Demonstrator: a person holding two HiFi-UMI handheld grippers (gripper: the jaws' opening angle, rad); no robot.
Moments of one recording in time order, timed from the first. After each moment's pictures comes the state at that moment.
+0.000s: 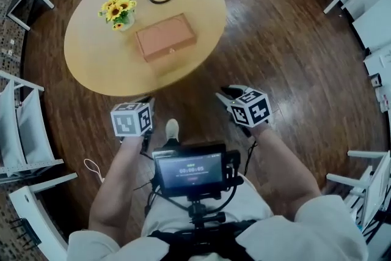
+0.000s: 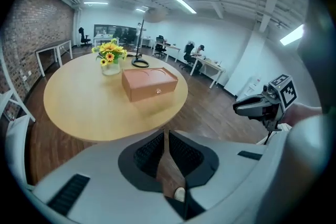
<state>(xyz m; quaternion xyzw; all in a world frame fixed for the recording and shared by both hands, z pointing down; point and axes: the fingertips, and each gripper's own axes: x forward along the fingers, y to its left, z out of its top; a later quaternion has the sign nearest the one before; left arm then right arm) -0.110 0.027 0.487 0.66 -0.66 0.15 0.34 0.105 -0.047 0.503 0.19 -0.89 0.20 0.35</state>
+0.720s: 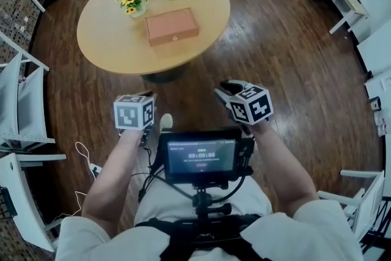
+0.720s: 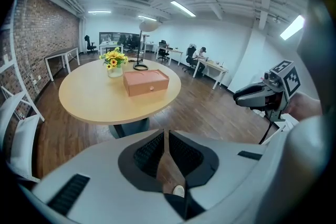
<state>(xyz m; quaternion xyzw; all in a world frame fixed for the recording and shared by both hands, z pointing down) -0.054 0.090 0.462 0.64 -0.68 0.15 0.31 0.135 0.001 0.457 0.15 -0.91 0.14 0.35</state>
